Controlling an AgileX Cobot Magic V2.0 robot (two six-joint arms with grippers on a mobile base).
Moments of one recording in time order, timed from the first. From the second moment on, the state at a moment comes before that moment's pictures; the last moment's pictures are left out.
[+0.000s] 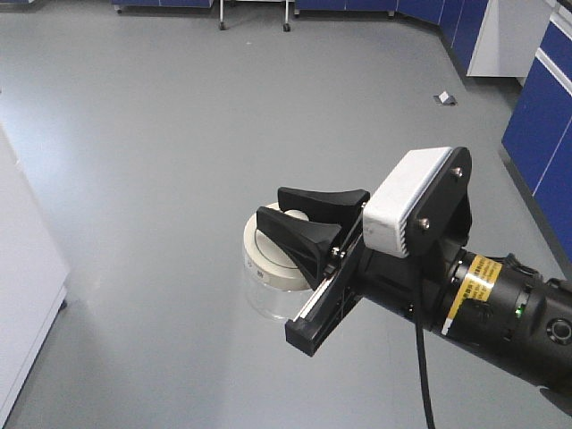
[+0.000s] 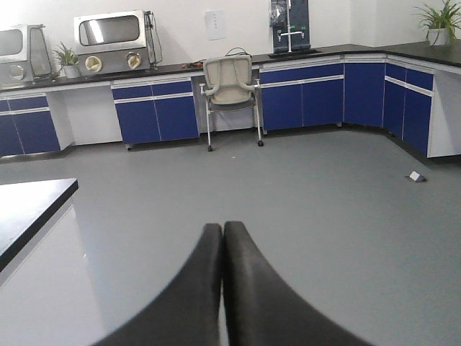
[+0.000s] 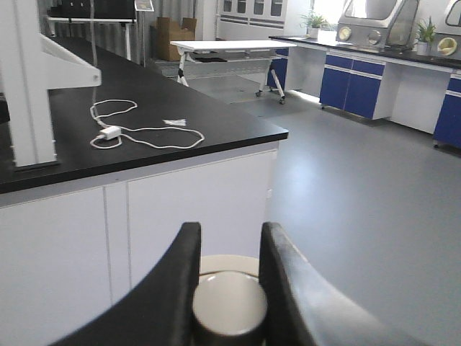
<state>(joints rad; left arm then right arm) 0.00 0.31 -0.28 0.13 0.07 -0.03 0.69 1.19 -0.64 -0.53 -0.48 0.40</state>
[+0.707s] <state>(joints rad) 0.00 0.31 -0.28 0.13 0.07 -0.03 0.69 1.19 -0.64 -0.53 -0.48 0.40</state>
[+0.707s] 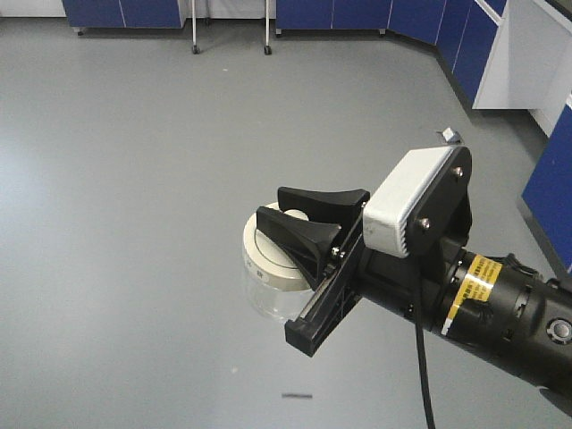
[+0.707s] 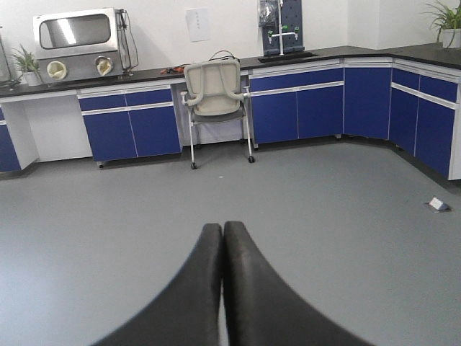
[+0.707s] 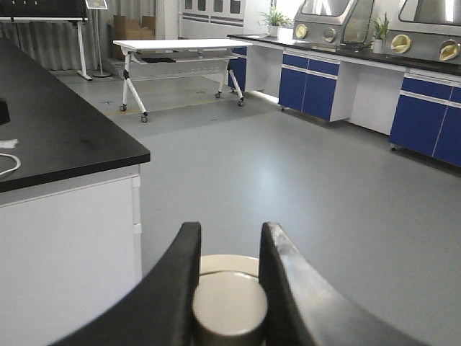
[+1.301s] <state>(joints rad) 0.00 0.31 -0.28 0.13 0.07 -0.03 0.69 1.19 -0.64 -0.53 -0.48 0.40</state>
